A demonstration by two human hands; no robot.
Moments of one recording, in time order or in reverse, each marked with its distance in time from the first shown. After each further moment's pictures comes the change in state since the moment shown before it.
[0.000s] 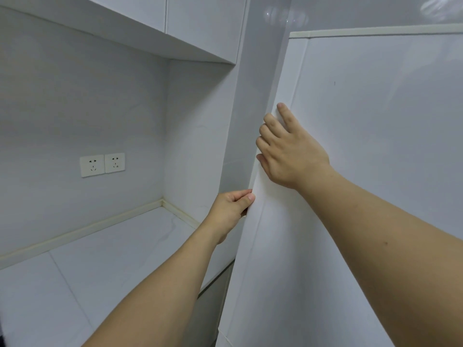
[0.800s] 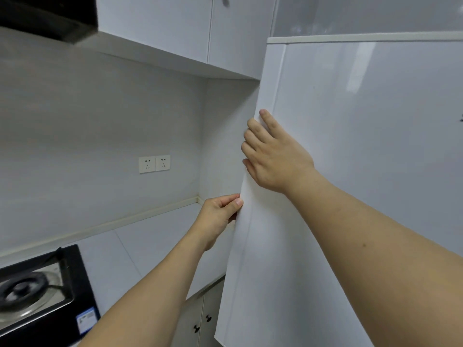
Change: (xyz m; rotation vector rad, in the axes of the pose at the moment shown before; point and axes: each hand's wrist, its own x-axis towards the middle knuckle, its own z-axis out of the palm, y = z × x) left_hand -0.152 0.037 -0.027 0.051 0.134 0.080; right_hand -0.029 -0.011 -0.118 0.149 0.230 -0.027
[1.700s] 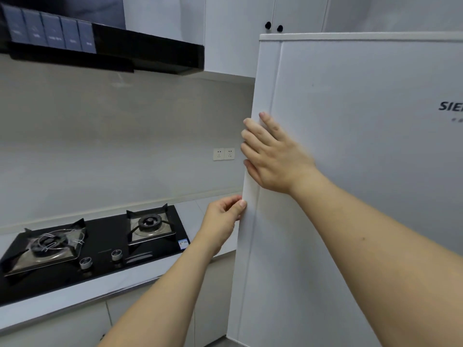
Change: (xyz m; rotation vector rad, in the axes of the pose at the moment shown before) left_hand -0.301 0.069 0.025 0.232 0.385 0.051; right_hand -0.088 -0.019 -0.226 0.308 0.458 -0.015
